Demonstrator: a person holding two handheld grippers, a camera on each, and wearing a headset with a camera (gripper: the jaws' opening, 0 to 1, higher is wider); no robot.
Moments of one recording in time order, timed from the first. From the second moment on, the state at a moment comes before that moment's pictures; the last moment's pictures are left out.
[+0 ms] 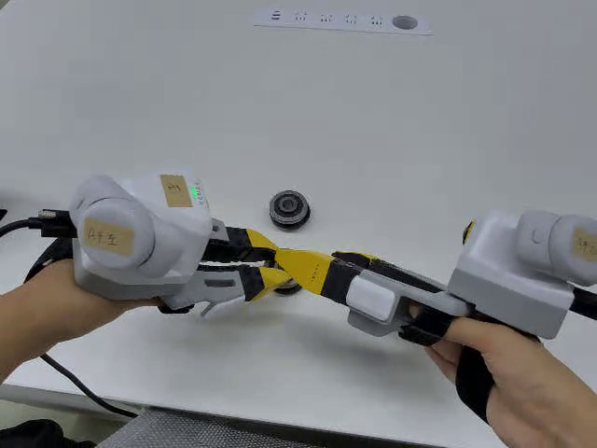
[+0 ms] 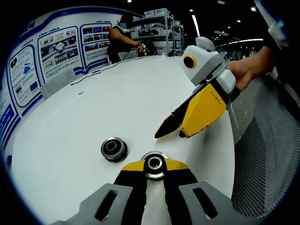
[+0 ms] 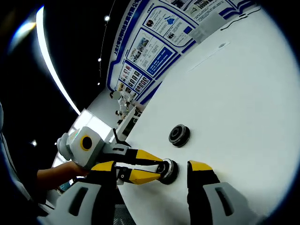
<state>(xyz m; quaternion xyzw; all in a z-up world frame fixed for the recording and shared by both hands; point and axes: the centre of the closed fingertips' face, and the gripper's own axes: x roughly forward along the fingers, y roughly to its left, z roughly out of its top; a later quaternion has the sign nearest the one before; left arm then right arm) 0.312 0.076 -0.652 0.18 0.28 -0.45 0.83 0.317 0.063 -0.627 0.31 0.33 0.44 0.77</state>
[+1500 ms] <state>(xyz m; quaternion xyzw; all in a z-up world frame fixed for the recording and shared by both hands) 0.313 0.077 -0.653 0.17 0.28 -0.45 0.83 0.296 0.086 -0.633 0.27 0.40 0.46 0.75</state>
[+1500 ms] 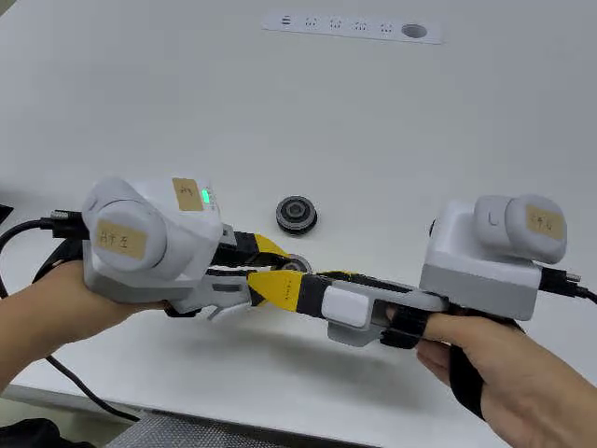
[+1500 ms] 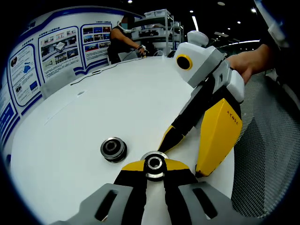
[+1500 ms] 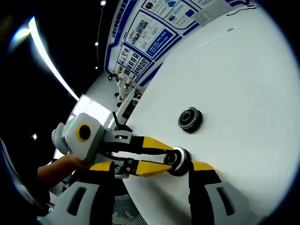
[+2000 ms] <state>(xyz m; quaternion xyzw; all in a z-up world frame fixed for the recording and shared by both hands) 0.312 0.077 -0.652 0.16 0.27 -0.45 0.83 0.299 0.081 -0.635 0.26 0.40 0.44 0.76</state>
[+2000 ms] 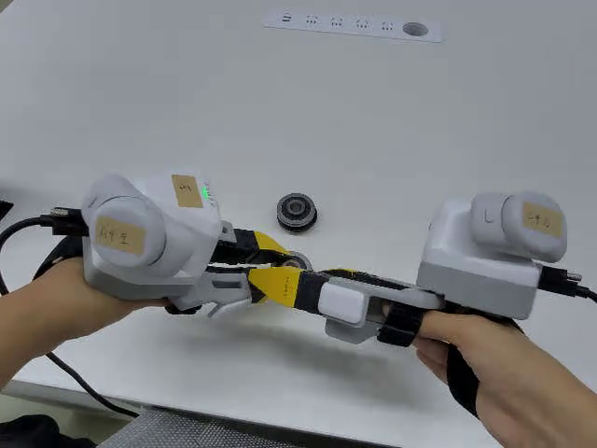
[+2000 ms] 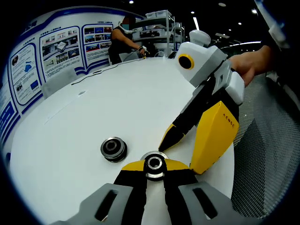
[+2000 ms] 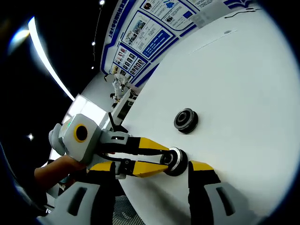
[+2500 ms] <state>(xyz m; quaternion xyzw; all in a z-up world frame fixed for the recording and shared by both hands) 0.313 0.077 -0.652 0.16 0.27 -0.45 0.83 0.297 0.086 -0.635 0.27 0.40 0.45 0.75</state>
